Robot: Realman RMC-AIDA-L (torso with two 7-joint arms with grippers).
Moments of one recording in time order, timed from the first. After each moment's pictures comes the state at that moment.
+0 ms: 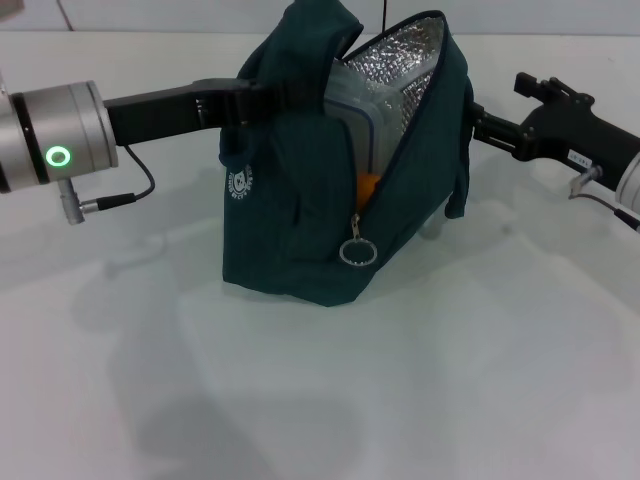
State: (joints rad) left arm -0.48 -2.09 0.92 0.84 1.66 1.42 -1.92; right arm 0.61 2.01 -1.63 -0.32 -0.53 -0.91 0.82
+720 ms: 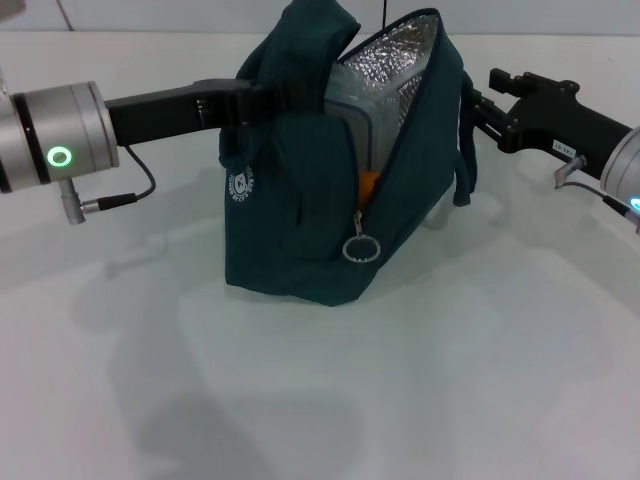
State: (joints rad) left arm -0.48 -2.09 0.93 0.84 1.66 1.41 -1.92; right arm 0.65 2.02 -1.64 -0.32 -0.53 -0.88 0.77
